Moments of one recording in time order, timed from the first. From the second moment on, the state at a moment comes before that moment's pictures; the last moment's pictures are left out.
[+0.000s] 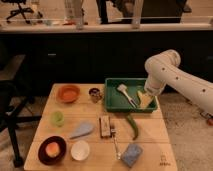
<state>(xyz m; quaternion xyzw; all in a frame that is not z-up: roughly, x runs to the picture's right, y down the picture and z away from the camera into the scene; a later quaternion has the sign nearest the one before) 0.242 0.056 0.739 -0.26 0.14 0.36 0.89</state>
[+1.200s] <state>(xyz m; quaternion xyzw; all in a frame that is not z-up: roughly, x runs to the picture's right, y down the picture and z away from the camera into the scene) 0.224 0.031 0.822 -0.24 0.12 0.55 0.79</state>
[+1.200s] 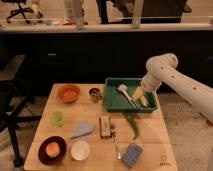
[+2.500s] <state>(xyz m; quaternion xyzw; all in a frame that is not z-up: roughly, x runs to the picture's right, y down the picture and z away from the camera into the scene) 0.205 0.033 0.919 -0.32 0.16 0.56 0.74</state>
